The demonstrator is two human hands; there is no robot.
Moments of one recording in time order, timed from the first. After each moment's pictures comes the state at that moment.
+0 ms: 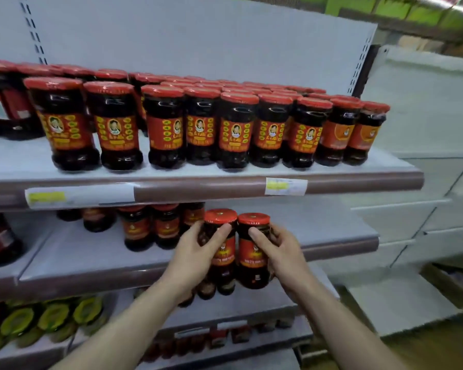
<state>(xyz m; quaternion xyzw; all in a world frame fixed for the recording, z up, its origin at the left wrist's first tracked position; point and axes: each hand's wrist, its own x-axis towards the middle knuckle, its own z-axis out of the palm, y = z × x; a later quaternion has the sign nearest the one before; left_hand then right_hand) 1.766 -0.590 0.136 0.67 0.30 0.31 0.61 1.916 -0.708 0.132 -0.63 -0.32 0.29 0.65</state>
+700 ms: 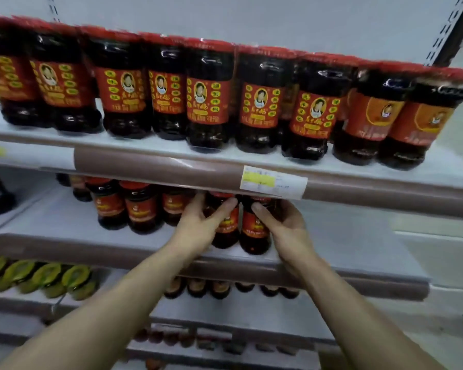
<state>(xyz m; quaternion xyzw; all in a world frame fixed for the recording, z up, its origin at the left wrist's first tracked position) 1.885 -0.577 0.119 0.66 0.40 0.40 0.51 2.050 -0.653 0.107 -0.59 -0.39 0.32 0.63</state>
